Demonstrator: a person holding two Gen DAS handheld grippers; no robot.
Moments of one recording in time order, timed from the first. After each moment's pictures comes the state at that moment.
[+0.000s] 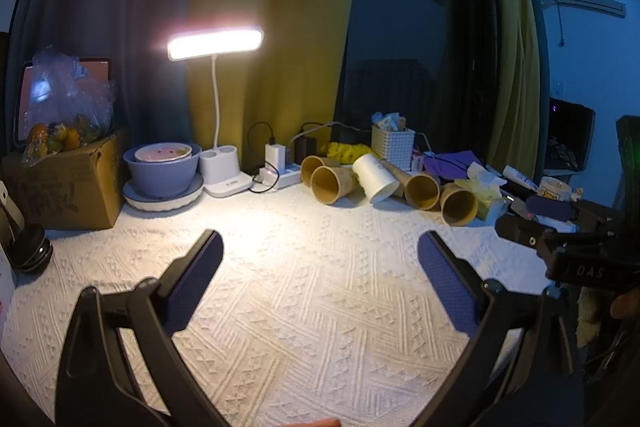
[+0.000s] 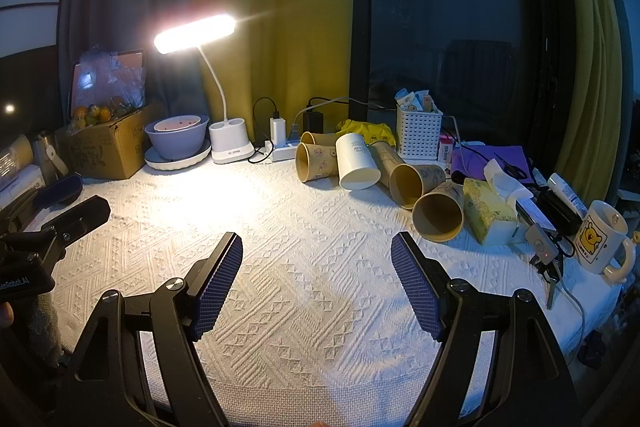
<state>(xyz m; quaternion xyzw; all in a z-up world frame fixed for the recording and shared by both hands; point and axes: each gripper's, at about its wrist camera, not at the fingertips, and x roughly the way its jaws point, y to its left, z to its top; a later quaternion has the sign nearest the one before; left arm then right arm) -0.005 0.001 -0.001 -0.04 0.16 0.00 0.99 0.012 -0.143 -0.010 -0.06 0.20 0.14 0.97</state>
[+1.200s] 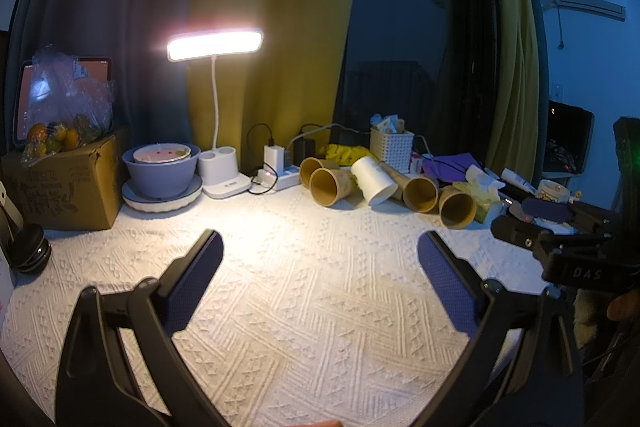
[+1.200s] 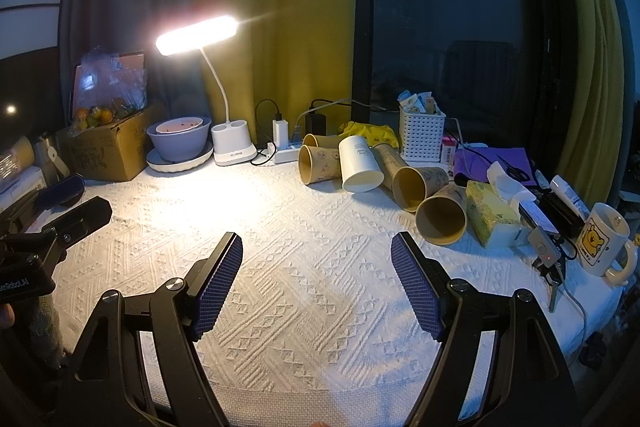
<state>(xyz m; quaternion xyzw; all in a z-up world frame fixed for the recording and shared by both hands) -0.005 0.000 -0.001 -0.04 0.16 0.00 0.99 0.015 -0.142 -0.010 -0.06 0.20 0.15 0.97</state>
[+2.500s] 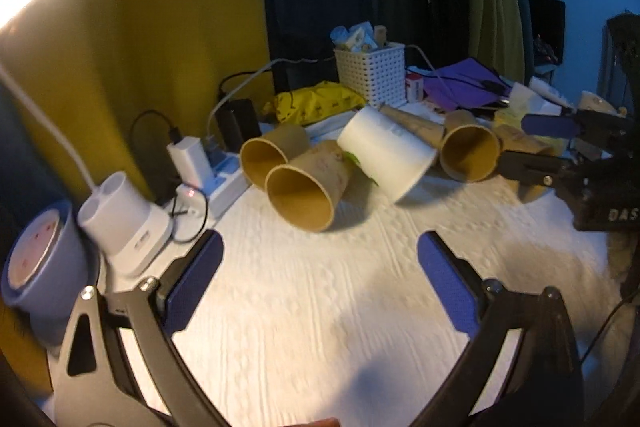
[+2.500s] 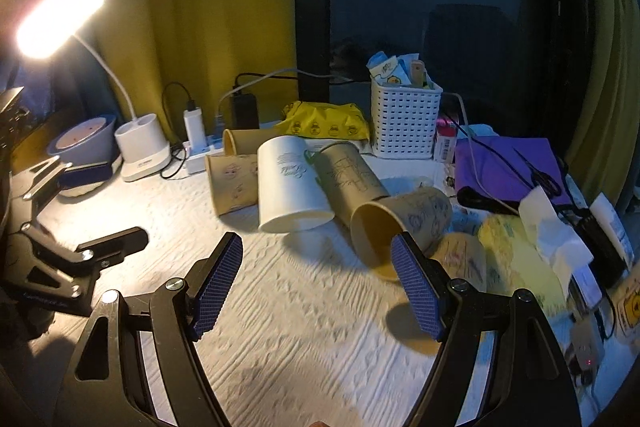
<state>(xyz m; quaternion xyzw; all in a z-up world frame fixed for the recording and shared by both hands) 0.276 -0.014 -0.036 0.10 0.29 -0.12 0.94 0.228 -0.166 -0.030 -0.05 0.26 0.10 0.96</state>
